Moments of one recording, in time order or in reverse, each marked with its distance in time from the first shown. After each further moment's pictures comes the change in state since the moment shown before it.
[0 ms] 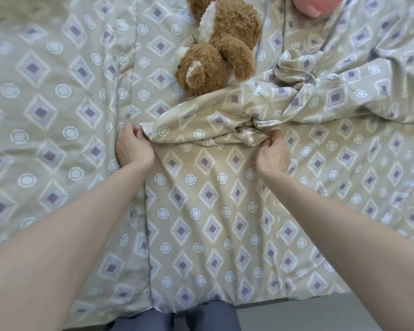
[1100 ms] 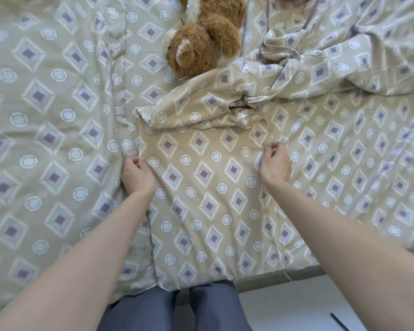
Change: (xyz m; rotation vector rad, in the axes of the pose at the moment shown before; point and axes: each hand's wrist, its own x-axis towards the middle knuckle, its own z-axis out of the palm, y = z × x) left_hand -0.077 -0.059 0.000 -0.157 -0.141 -0.226; right_hand -0.045 0.066 -0.012 0.034 -0.009 0.115
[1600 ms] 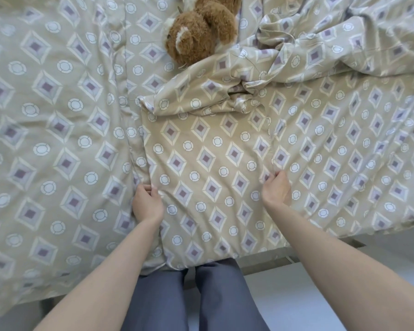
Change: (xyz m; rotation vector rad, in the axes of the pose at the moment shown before) left_hand -0.069 -0.058 -0.025 0.150 -0.123 -0.026; right_hand -0.066 0.066 -0.007 -0.167 -0.056 0.229
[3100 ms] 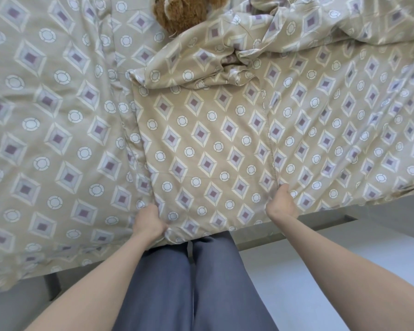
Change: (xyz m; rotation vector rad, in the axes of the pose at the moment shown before) left_hand -0.037 -0.078 -0.010 0.685 -0.523 0.106; right_hand -0.044 0.086 -0.013 -0.405 -0.226 0.061
